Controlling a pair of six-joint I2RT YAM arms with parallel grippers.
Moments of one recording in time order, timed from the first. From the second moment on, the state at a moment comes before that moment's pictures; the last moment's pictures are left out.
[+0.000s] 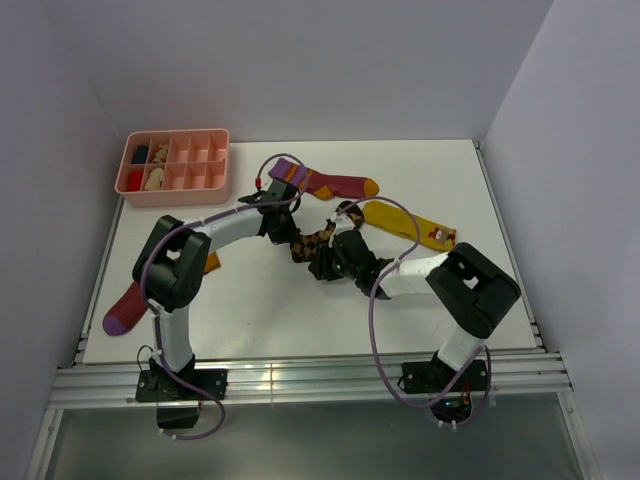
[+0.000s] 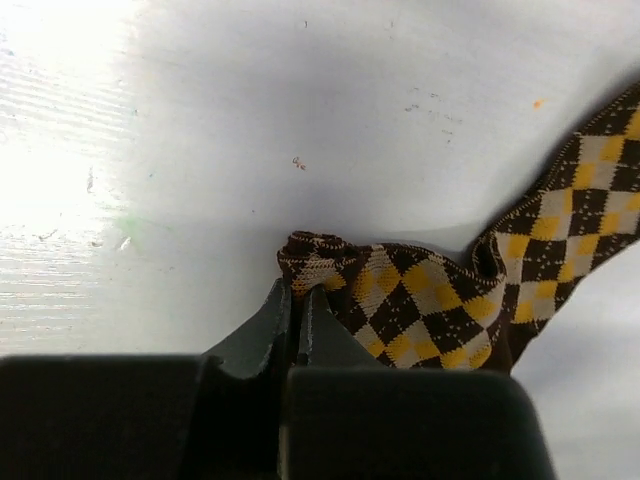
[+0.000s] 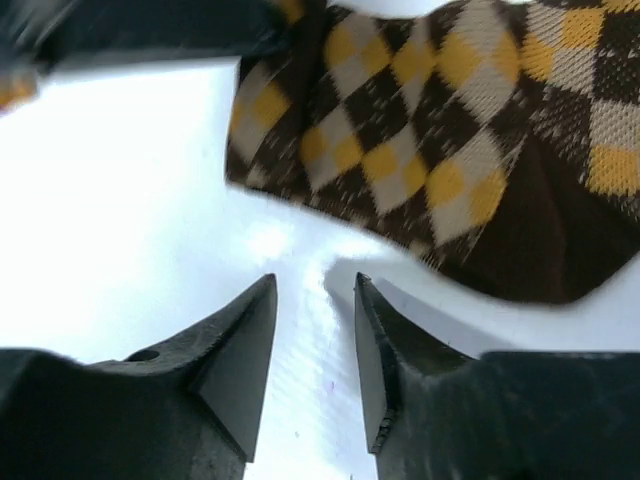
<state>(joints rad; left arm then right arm) -0.57 1.92 1.27 -0.35 -0.11 -0.87 0.70 1.70 0.68 0.42 -0.07 0.58</state>
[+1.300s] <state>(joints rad) -0.60 1.89 1.28 -0.48 -0.13 -0.78 0.63 1.86 0.98 0.18 0.17 0.60</state>
